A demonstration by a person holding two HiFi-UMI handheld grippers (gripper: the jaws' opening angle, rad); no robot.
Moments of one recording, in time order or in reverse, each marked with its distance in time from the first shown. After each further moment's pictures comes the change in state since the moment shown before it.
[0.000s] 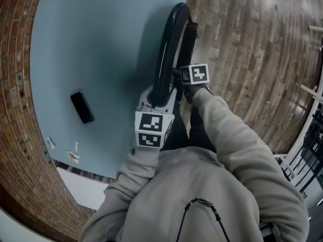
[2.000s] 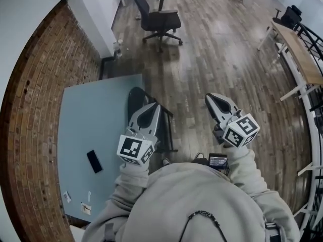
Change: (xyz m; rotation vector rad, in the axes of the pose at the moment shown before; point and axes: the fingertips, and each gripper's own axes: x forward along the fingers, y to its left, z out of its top) left arm -0.241 -0.299 0.199 0.488 -0.759 -0.348; right arm -0.671 0.074 -0.039 -0.426 -1.198 -0.031
